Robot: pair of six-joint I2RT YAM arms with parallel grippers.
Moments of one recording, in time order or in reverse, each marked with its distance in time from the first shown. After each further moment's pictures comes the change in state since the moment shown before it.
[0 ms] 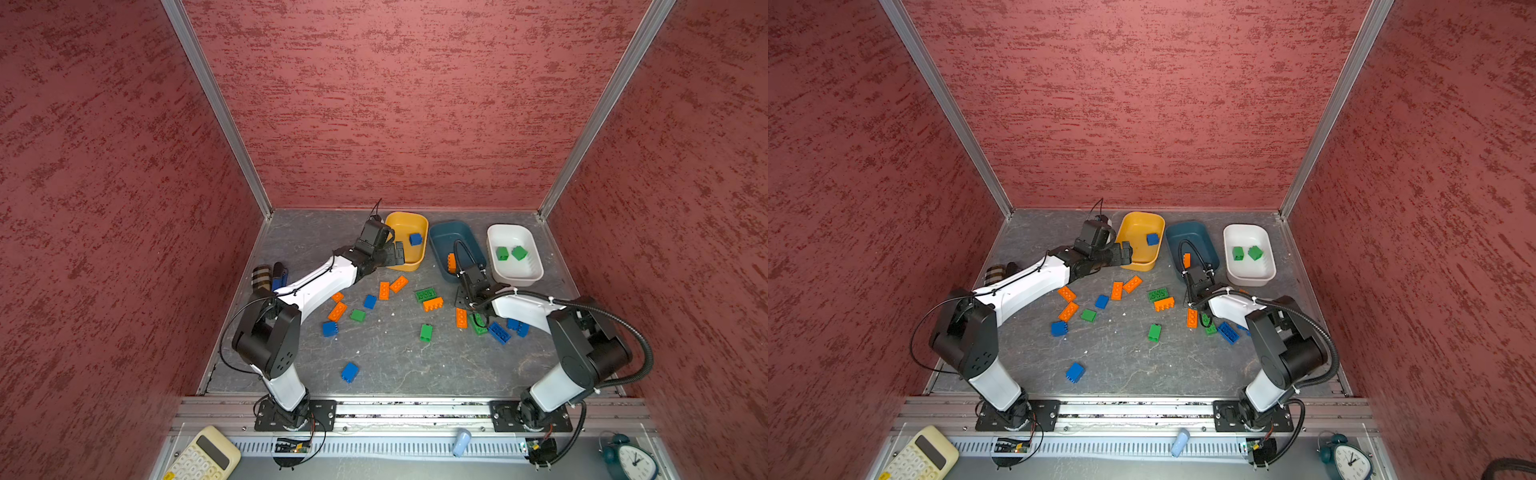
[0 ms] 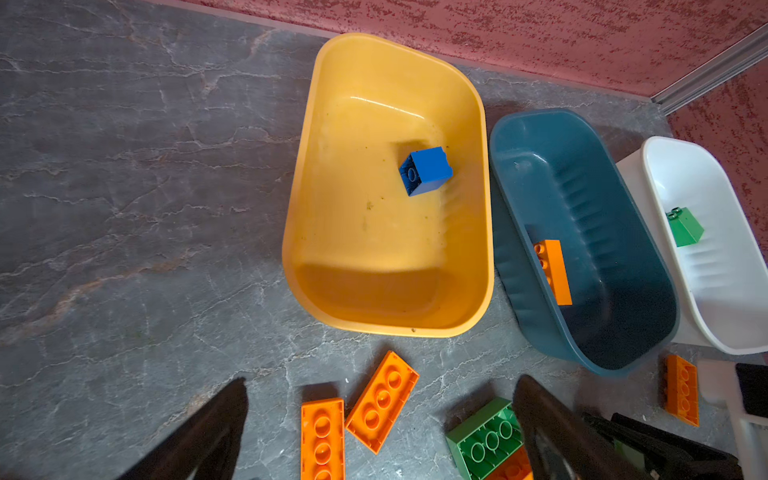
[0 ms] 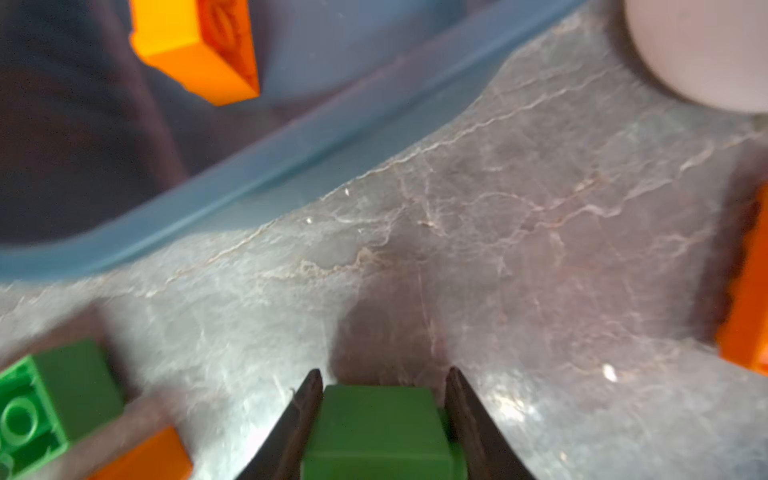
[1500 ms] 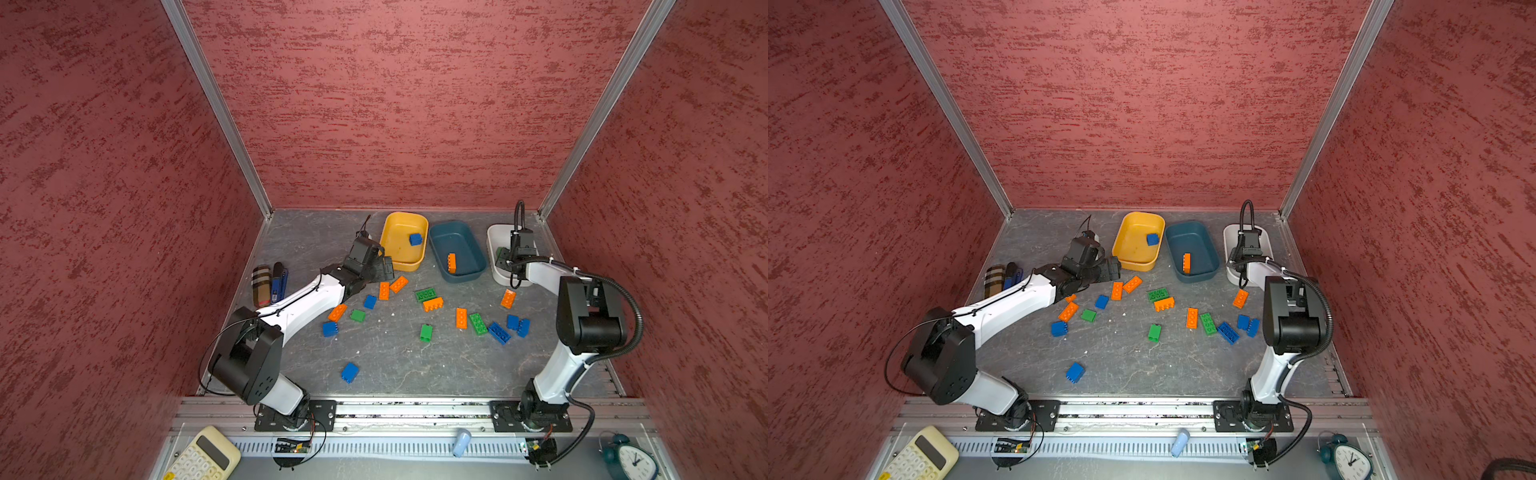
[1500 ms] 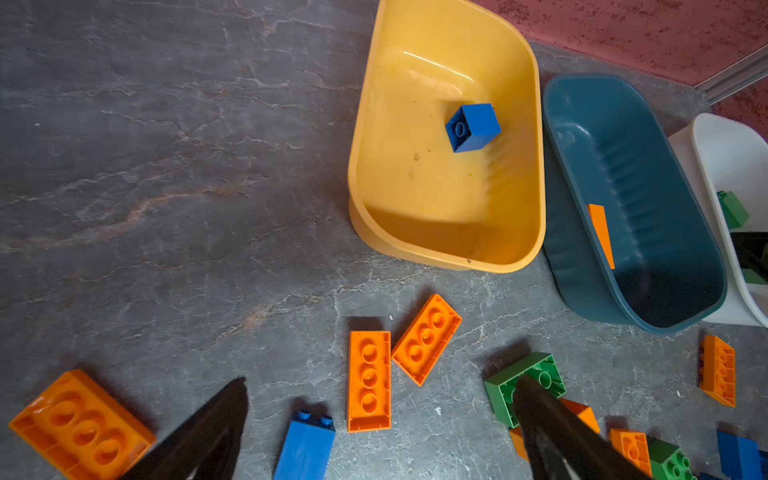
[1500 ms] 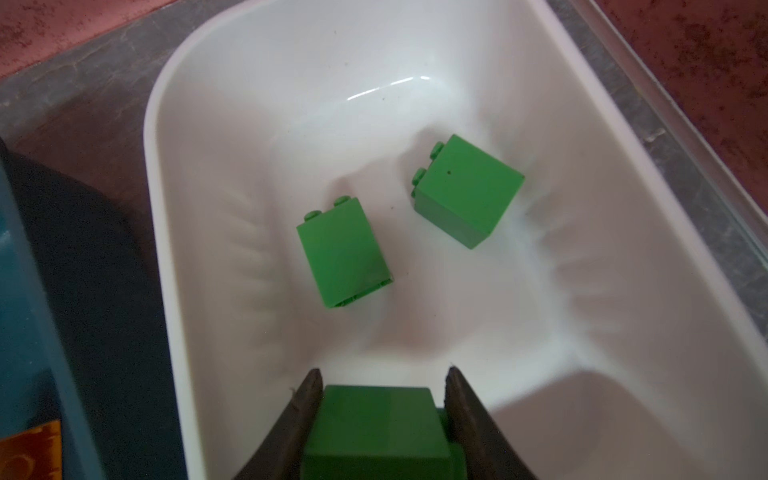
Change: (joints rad) left arm 0.000 -0.195 -0.255 0.035 -0.077 -0.050; right arm -0.500 0.226 0.307 0.143 -0.080 -0.321
